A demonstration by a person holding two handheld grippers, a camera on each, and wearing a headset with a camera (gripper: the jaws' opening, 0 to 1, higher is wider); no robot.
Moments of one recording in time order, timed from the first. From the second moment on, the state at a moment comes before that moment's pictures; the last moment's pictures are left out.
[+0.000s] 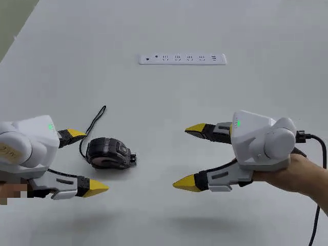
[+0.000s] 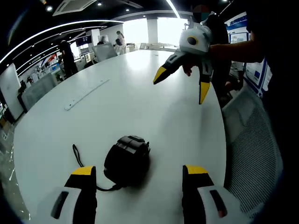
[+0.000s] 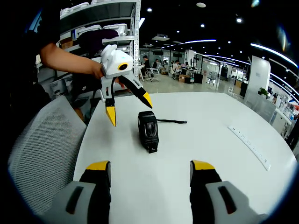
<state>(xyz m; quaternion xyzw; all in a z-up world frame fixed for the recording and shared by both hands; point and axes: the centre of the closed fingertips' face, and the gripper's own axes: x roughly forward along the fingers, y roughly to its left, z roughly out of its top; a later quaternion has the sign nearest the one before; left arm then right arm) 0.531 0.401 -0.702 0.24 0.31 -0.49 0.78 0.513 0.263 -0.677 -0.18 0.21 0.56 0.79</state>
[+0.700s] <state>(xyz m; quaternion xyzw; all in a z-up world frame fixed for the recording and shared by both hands) 0.554 0.406 -0.730 0.32 0.33 -0.54 0.71 0.540 0.308 -0.712 -0.20 0.21 0.60 0.75</state>
